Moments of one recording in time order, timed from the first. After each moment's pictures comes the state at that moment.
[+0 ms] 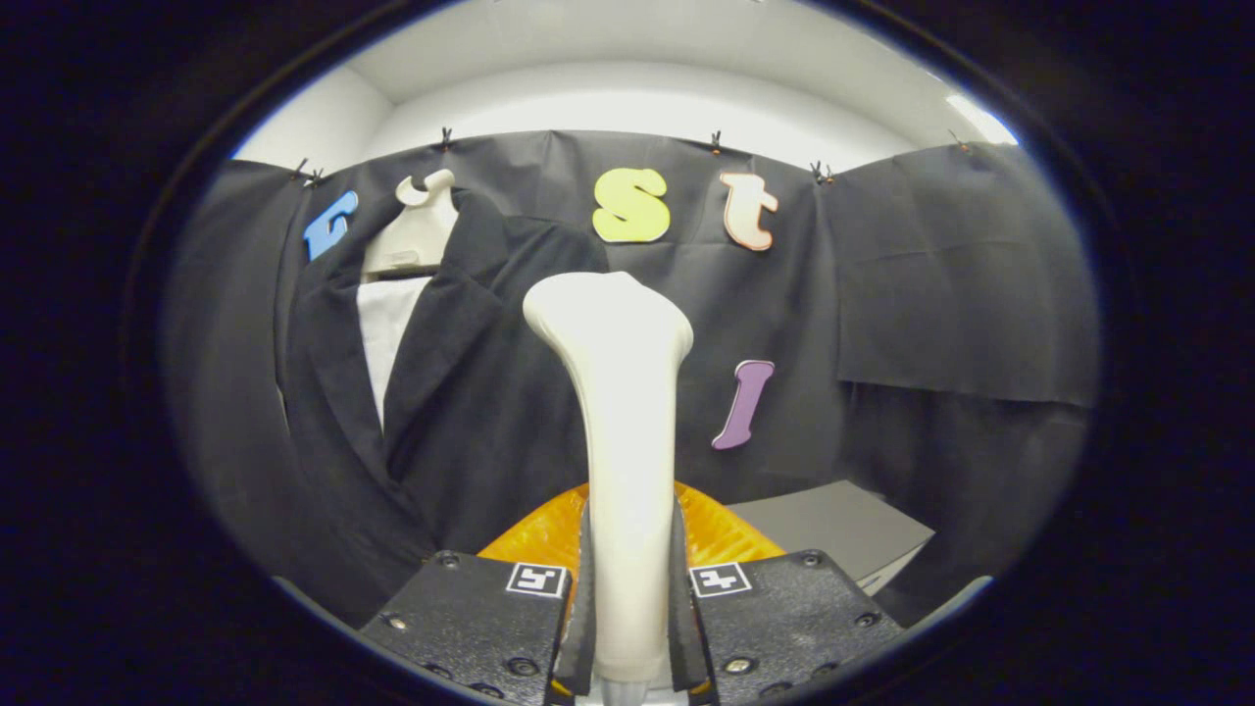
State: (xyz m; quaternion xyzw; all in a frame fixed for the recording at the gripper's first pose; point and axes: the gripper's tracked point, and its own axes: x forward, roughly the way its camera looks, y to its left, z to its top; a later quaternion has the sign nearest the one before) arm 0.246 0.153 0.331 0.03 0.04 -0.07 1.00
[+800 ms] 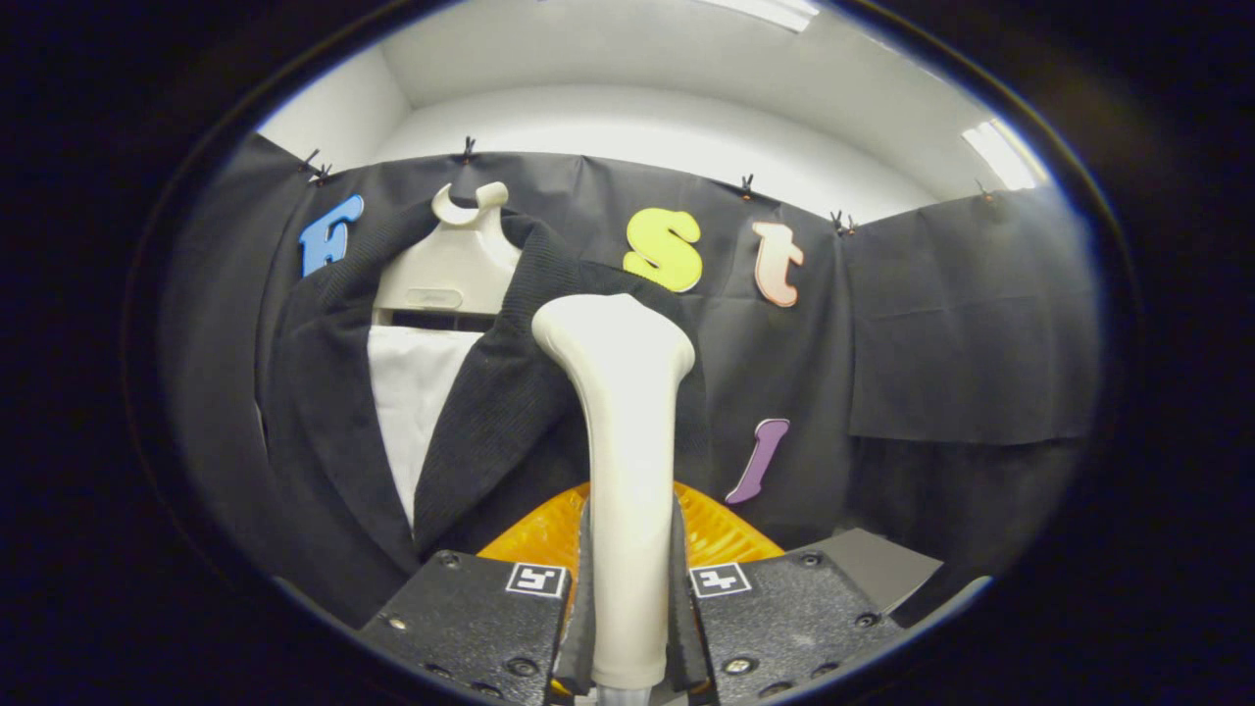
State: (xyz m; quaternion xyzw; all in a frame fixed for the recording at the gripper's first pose) arm 0.311 0.221 0.377 -0.01 -0.02 -0.10 1.00
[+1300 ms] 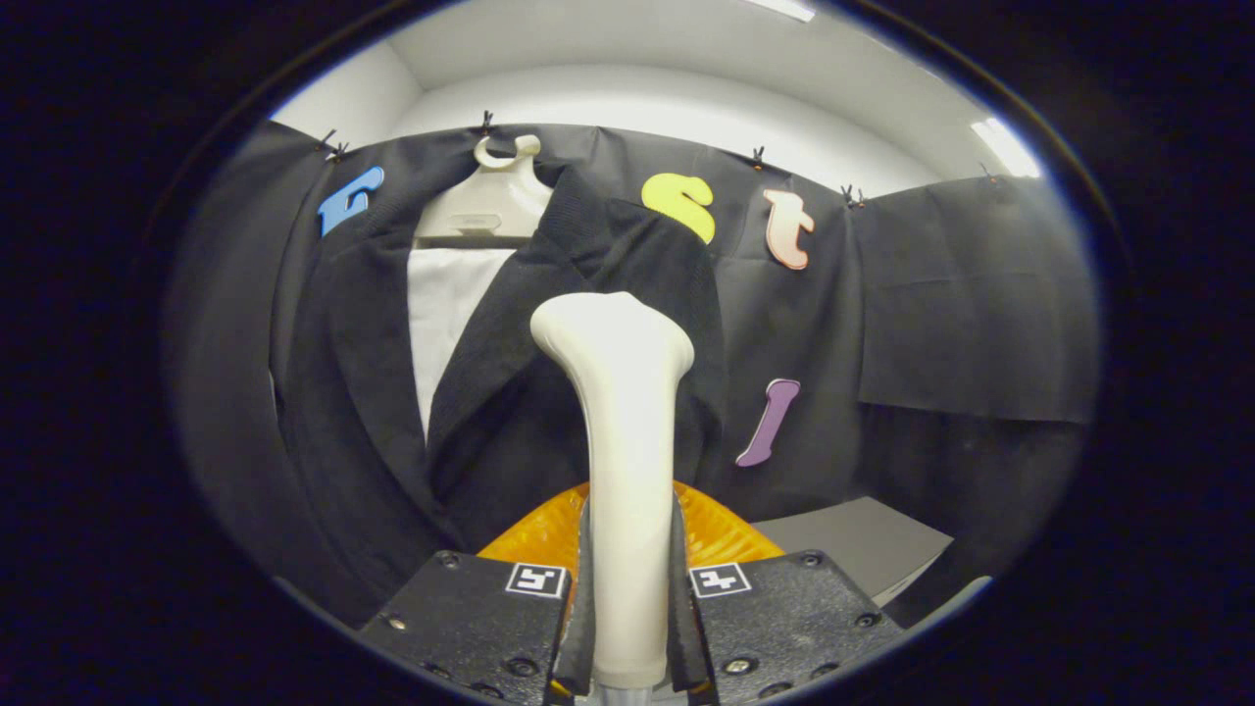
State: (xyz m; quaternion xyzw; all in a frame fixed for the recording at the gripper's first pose) arm 0.288 0.237 0.303 -0.01 0.04 -0.07 1.00
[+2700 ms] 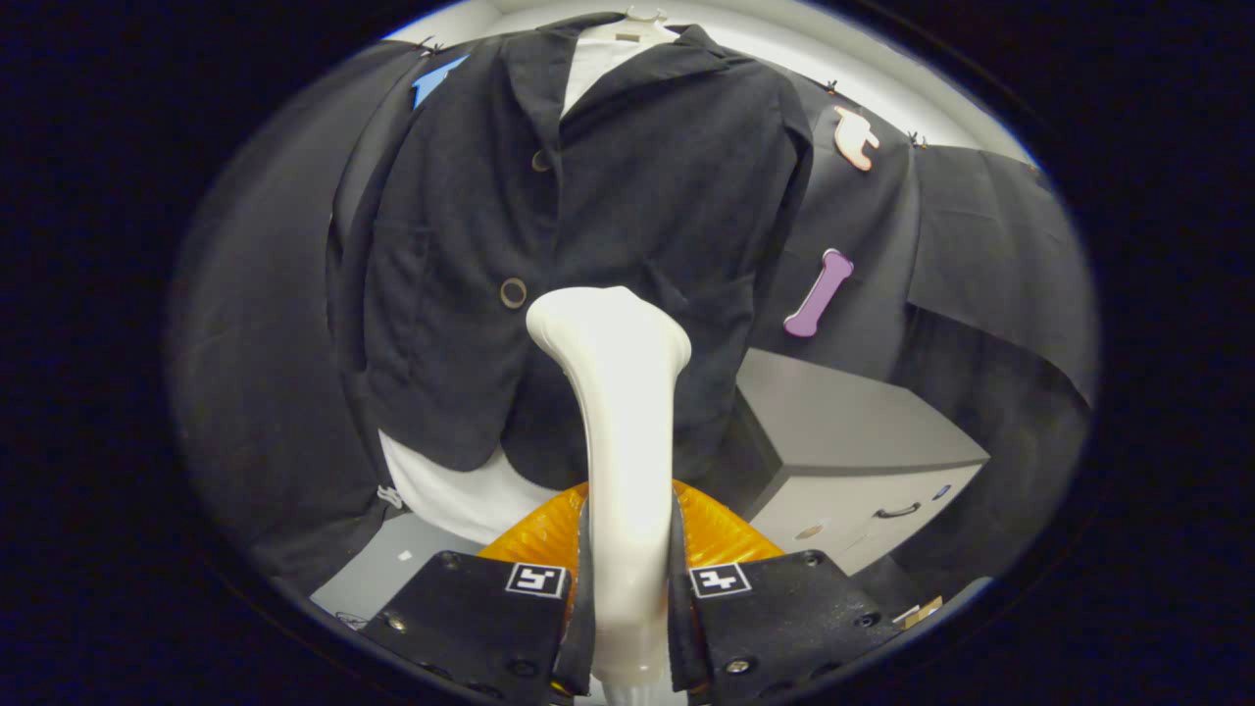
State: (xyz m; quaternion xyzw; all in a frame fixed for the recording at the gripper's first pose) arm 0.219 0.283 0.029 -0.07 0.21 -0.02 0.98
